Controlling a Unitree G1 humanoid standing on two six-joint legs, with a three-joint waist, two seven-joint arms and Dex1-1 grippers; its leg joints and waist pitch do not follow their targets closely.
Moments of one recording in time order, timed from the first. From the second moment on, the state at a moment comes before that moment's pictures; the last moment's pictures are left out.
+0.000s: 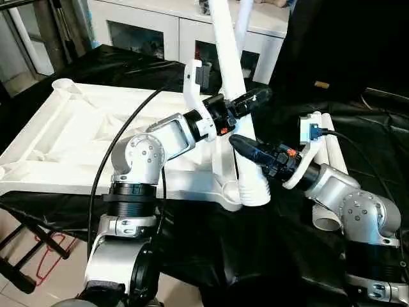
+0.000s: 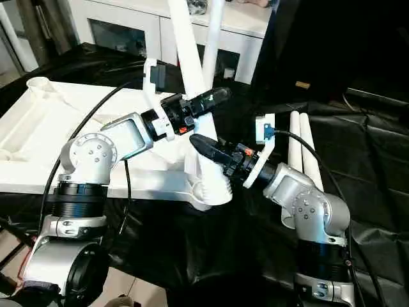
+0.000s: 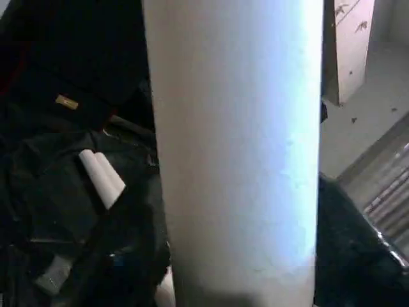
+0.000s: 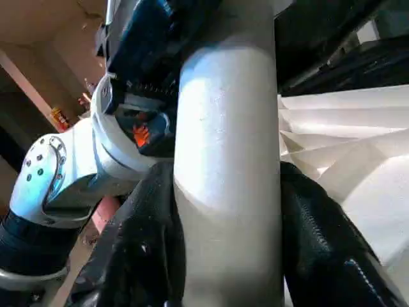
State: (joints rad) left arm -0.82 -0.05 0.20 0.23 -0.68 0.89 -0.48; right arm -0.41 -0.18 -0.21 -0.03 0.69 0.88 0.85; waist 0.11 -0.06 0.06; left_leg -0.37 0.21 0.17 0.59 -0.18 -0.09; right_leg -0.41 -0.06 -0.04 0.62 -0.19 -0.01
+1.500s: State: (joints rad) left arm -0.81 0.21 -0.02 0.17 -0.69 0.81 -1.02; right arm -0.46 -0.37 0.13 -0.04 0.58 0.81 1.05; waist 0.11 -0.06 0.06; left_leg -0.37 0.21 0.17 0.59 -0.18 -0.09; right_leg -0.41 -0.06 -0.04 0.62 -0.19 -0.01
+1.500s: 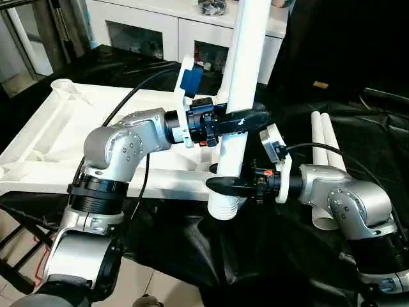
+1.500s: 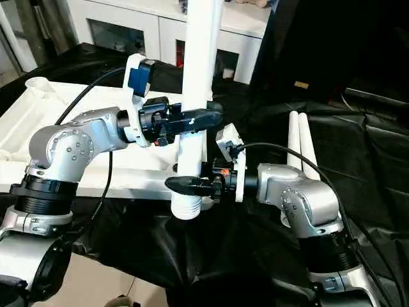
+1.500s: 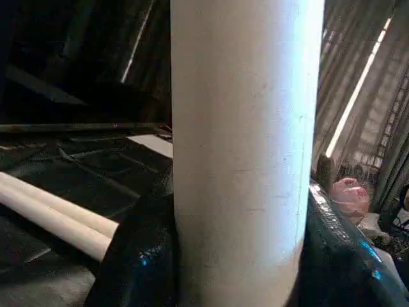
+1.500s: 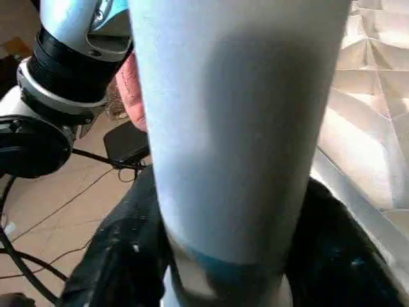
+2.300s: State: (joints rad) left arm -0.78 0.04 0.06 0.18 -0.47 0.67 -0.43; right arm -0.51 -0.21 0.09 0.08 0.46 0.73 0.70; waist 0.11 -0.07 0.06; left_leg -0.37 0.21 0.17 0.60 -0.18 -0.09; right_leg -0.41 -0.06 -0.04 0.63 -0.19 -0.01
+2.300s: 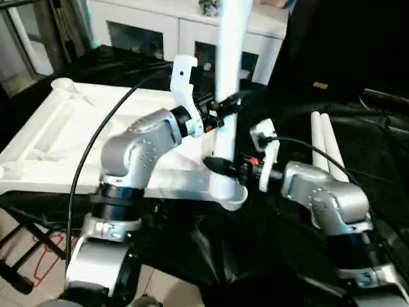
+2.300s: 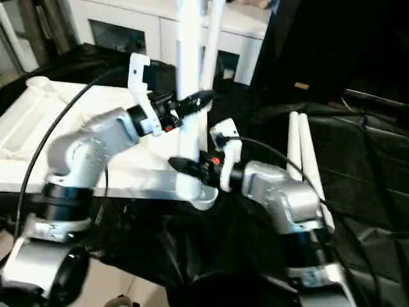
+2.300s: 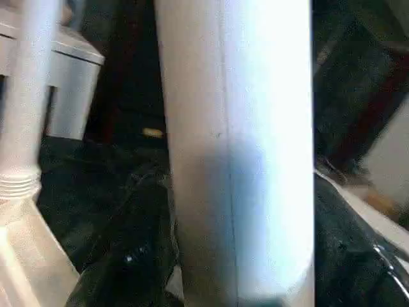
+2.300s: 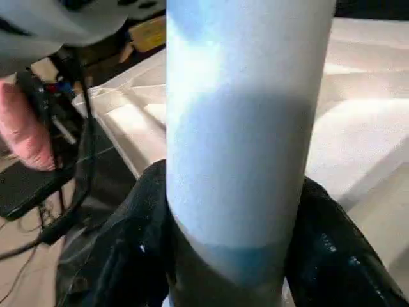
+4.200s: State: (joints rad) left arm -0.78 0.14 -0.04 0.15 -0.60 0.66 -0.89; right arm -0.52 -0.39 0.16 0.02 0.52 0.78 0.99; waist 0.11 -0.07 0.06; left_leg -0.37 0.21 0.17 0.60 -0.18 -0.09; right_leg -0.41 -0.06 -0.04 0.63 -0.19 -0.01
